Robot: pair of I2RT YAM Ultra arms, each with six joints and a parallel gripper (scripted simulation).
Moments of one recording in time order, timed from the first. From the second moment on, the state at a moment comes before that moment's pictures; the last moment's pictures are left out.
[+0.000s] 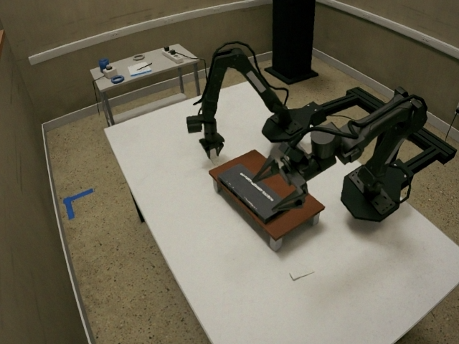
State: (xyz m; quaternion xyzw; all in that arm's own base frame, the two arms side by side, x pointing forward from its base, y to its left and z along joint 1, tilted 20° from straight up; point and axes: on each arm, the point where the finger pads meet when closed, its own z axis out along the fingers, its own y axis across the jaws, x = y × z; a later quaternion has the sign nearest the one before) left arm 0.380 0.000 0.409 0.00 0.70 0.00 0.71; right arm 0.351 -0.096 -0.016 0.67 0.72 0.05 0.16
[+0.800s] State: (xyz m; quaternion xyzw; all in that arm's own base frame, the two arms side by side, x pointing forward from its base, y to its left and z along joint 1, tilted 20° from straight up) left arm 0.380 0.000 0.409 0.00 0.70 0.00 0.71; right arm 0.354 -0.097 -0.026 0.67 0.72 0.05 0.16
